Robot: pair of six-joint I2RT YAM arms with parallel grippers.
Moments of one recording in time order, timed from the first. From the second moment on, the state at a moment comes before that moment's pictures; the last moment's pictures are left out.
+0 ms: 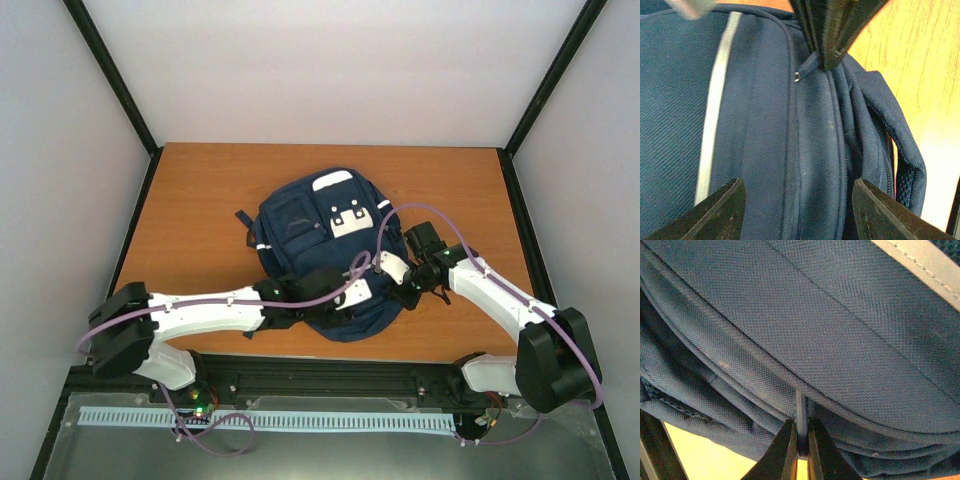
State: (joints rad) left arm -1.15 1.41 0.88 -0.25 -0.15 0.12; right arm 0.41 1.28 0.78 -0.77 -0.38 -0.59
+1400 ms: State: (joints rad) left arm -1.19 1.45 0.86 -0.14 -0.33 0.23; right arm 0.18 1.35 0.87 -0.84 -0.39 -0.72
